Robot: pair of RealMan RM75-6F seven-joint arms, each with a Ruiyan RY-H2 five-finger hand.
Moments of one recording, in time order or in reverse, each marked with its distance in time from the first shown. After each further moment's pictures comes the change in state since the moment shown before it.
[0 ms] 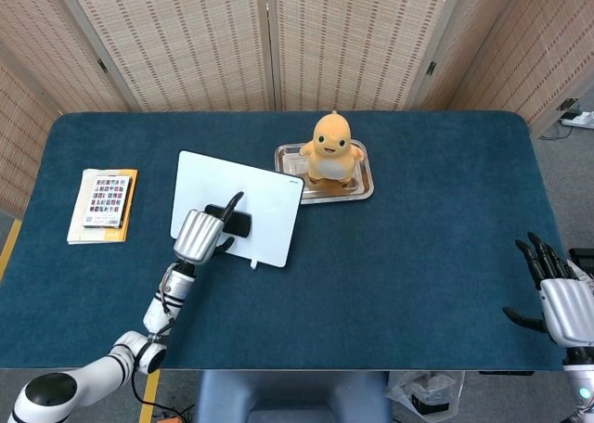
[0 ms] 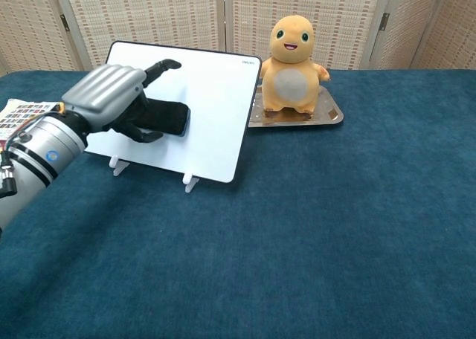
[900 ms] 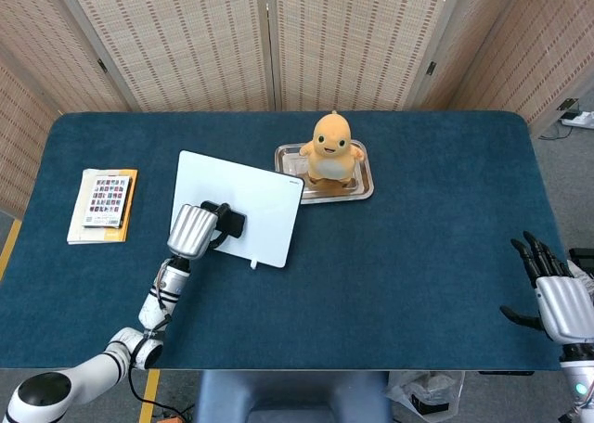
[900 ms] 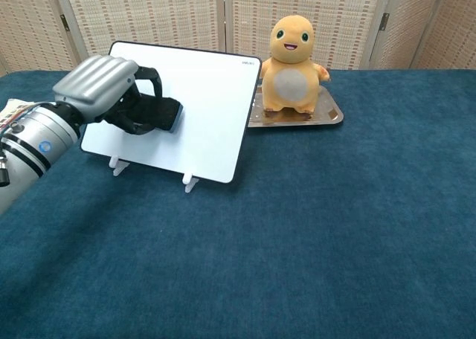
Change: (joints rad) left arm -0.003 0.008 -0.041 0.026 0.011 -0.021 0.011; right arm 0.017 -0.001 0.002 0.002 0.013 -0.029 -0.003
